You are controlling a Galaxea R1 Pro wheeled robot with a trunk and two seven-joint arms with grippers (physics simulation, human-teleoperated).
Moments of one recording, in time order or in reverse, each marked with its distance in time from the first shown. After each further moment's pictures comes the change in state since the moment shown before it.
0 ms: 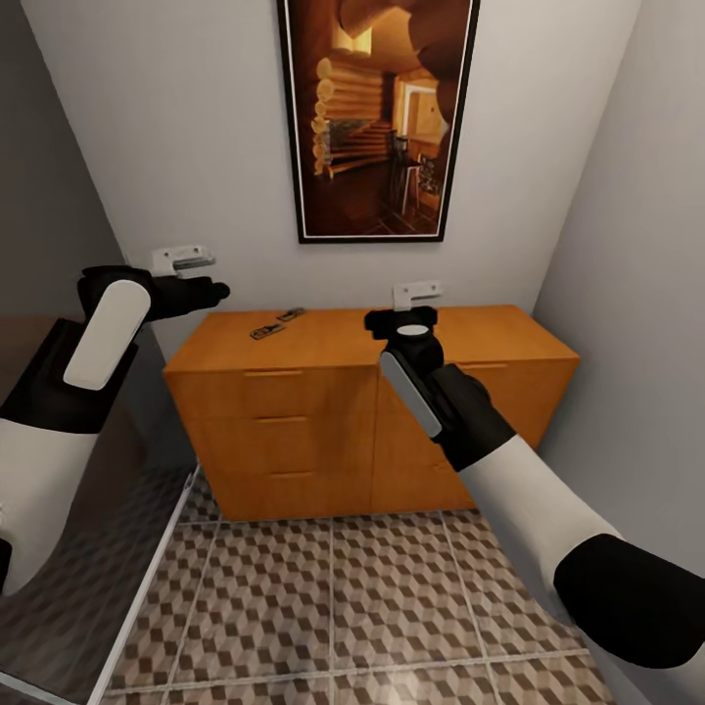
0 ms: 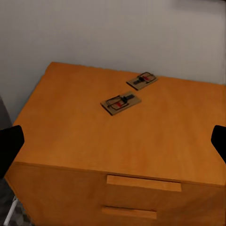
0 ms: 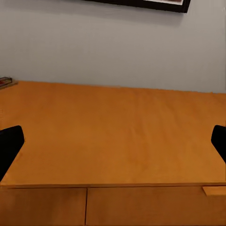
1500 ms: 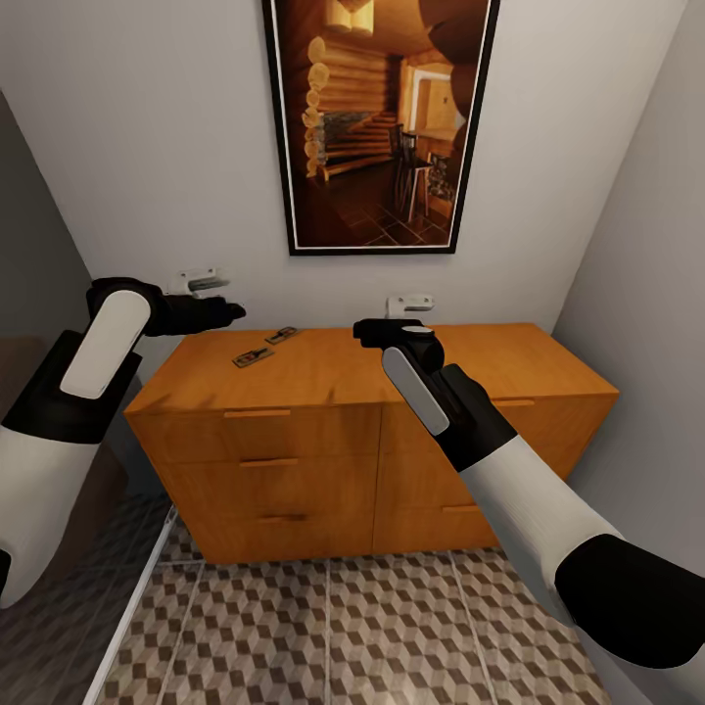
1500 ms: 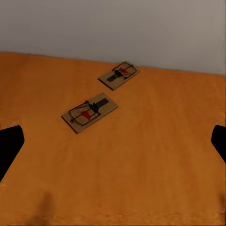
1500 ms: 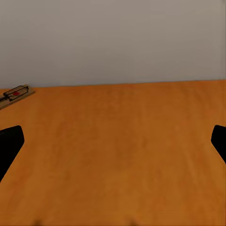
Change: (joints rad) left arm 0.034 0.005 -0.007 -0.004 0.137 0.075 0.005; right arm 0.000 -0.005 0.001 0.000 -0.229 0.012 0.007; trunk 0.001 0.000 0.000
